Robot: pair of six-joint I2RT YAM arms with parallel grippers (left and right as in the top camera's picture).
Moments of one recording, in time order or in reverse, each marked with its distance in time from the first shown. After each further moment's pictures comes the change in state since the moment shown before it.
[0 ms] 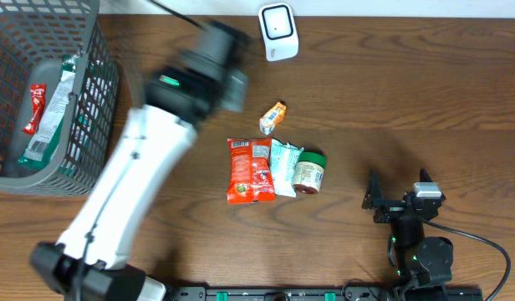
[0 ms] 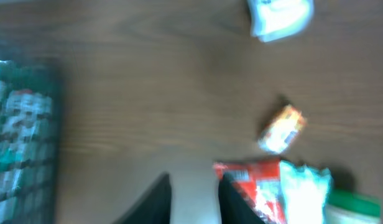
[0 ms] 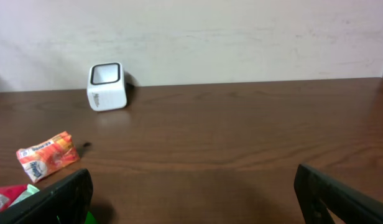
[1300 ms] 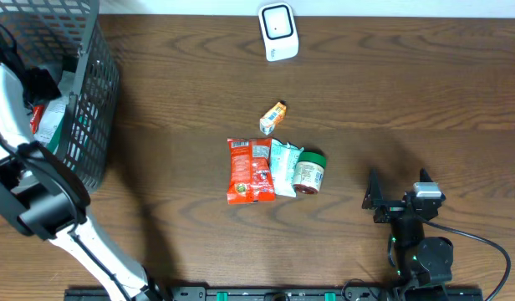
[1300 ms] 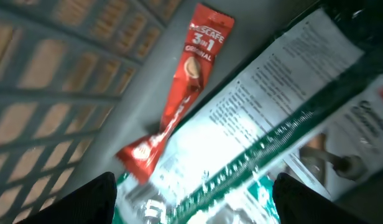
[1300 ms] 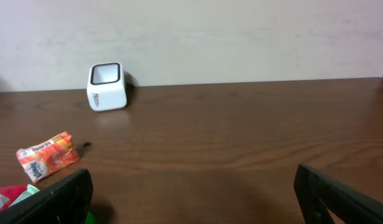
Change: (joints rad) left arm 0.932 0.550 0.227 0.101 0.051 0.244; right arm 0.000 0.000 0.000 0.000 0.000 0.000
